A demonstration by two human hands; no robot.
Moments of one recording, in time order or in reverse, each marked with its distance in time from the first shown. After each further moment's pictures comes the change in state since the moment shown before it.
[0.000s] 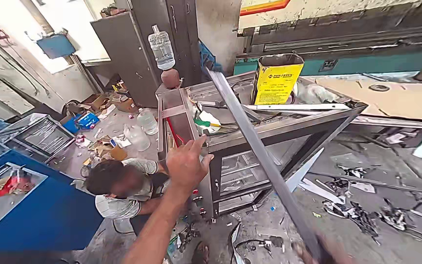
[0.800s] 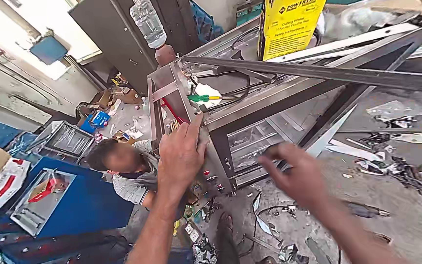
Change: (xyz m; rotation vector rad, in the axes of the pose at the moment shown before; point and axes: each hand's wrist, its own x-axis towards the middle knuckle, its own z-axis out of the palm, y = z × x) left_hand -0.009 -0.014 -0.013 0.049 -0.118 0.157; right_hand 0.129 -0.020 0.079 0.013 0.067 -0.193
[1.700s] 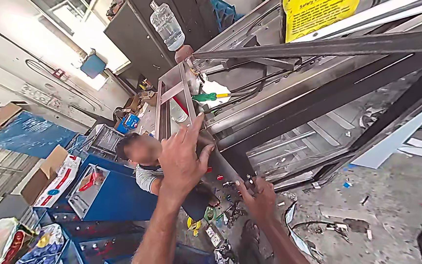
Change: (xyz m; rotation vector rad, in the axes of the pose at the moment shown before) left_hand -0.001 -0.003 -0.001 0.115 0.007 0.031; right_hand -0.088 0.013 0.208 0.265 0.235 0.337
